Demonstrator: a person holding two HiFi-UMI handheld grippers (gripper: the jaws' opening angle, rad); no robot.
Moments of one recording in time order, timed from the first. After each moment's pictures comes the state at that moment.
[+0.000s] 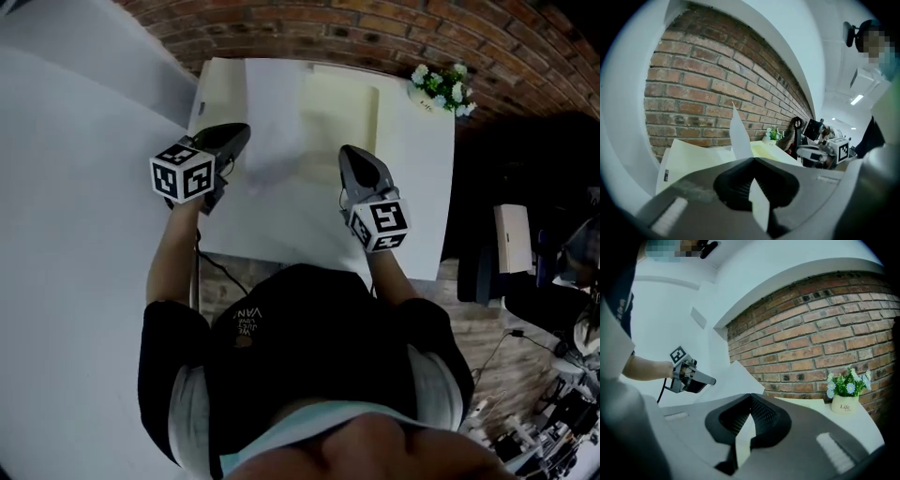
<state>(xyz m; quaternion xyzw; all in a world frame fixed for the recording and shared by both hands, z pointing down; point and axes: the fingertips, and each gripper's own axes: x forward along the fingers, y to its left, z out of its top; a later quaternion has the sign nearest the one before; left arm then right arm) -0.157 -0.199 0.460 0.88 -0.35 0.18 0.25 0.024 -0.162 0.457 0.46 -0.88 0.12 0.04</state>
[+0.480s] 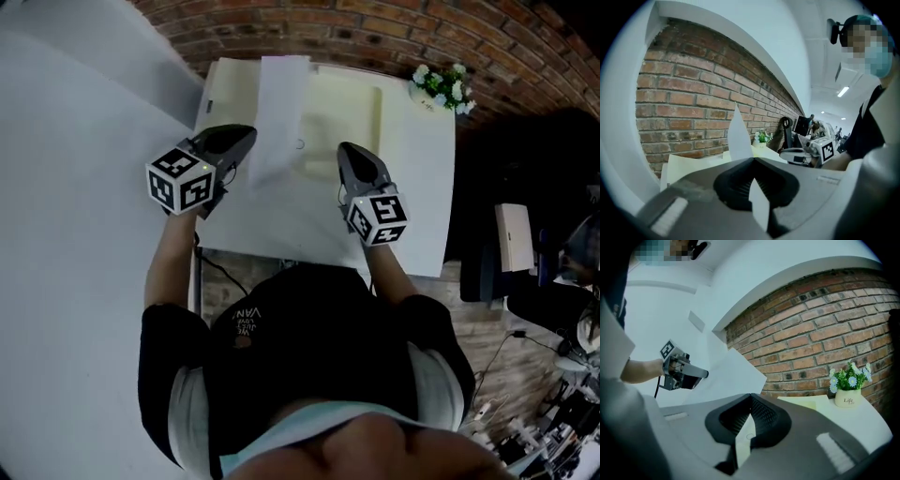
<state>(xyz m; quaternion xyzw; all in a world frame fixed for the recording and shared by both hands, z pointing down) -0.148 -0.167 0.415 0.92 -0.31 0.18 0.18 0.010 -0.157 0.457 0.47 -0.87 0.14 0.02</state>
